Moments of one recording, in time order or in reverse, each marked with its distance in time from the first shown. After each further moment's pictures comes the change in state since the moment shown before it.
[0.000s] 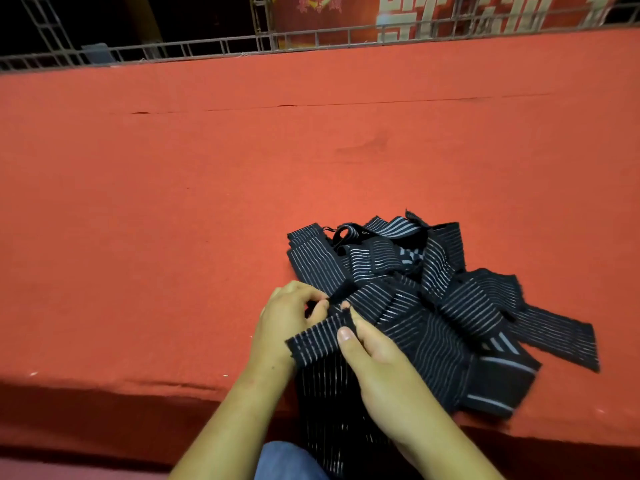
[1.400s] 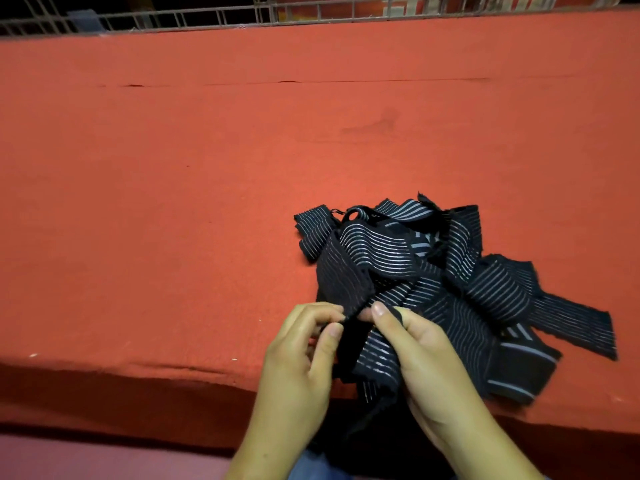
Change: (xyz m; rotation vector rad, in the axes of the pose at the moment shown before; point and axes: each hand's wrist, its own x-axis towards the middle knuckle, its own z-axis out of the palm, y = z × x) left_hand -0.077 0.022 -0.015 -0.408 0.196 0.135; right_hand 0.005 0.013 -0.005 0.346 0.143 -0.017
